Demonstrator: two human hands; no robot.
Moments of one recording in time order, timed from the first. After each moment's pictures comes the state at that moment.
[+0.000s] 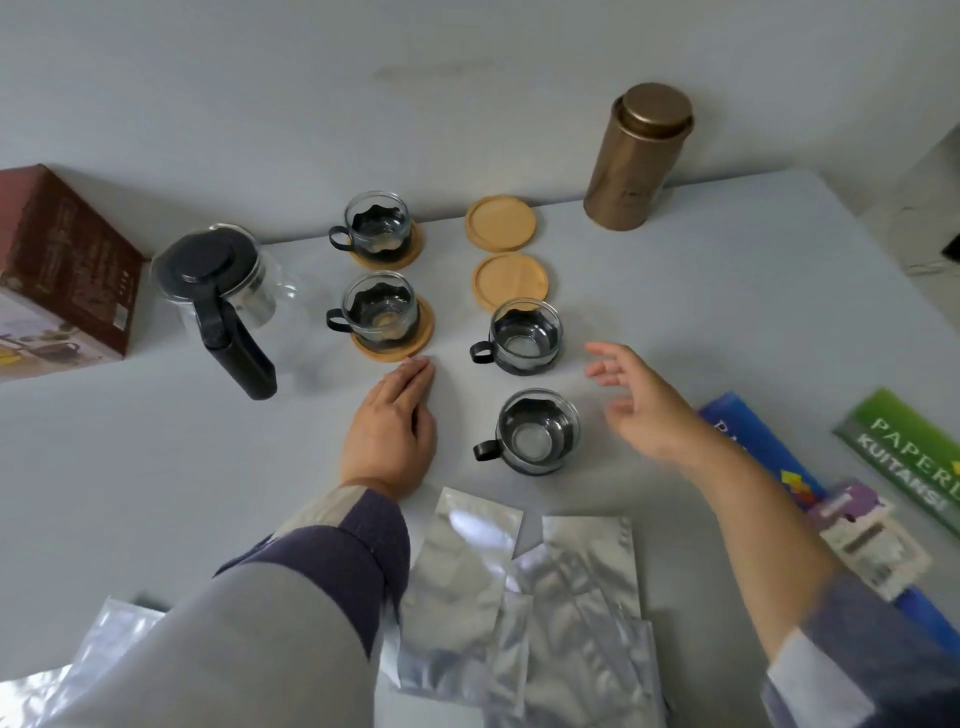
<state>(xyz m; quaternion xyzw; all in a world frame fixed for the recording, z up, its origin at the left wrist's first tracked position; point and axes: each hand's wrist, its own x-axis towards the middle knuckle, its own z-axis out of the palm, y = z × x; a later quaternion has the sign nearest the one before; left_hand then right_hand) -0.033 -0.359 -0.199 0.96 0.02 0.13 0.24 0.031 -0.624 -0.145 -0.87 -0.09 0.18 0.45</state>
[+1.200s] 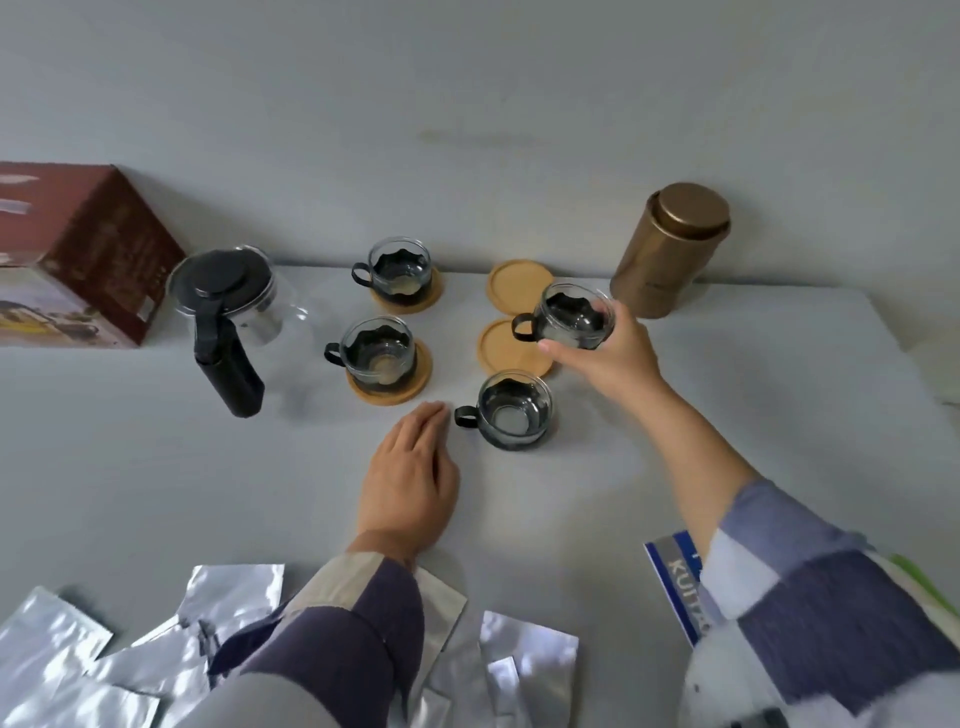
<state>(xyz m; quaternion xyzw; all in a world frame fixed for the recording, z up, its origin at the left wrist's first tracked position) -0.017 -0.421 -0.194 0.95 0.15 0.14 0.24 0.161 -0.584 -0.116 -0.89 -0.05 0.10 0.44</state>
